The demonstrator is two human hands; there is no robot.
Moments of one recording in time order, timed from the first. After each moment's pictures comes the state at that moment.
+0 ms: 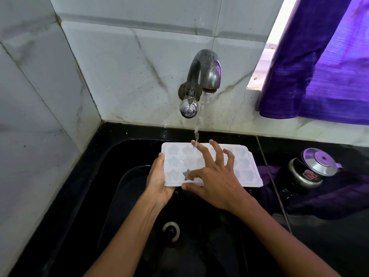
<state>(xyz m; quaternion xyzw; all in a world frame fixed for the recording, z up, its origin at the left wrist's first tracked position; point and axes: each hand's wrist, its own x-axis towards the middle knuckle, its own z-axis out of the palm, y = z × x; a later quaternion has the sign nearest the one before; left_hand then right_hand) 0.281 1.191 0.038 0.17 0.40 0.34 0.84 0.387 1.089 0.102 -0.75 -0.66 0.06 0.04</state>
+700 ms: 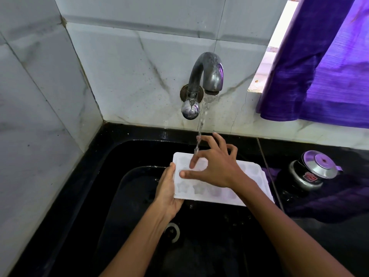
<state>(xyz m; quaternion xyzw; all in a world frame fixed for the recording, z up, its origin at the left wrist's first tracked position) 0.283 1.164 0.031 0.20 0.40 0.30 0.84 0.402 1.114 0.116 -0.77 -0.60 0.15 0.13</state>
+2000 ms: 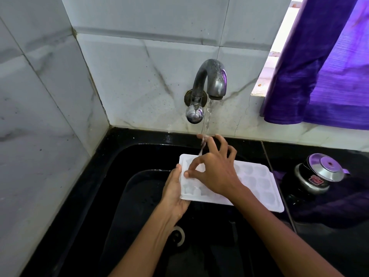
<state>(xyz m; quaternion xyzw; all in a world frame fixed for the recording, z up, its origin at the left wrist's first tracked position) 0.284 1.165 0.036 0.17 0.39 0.29 0.86 0.388 1.121 0.105 -0.78 -0.61 0.05 0.14</state>
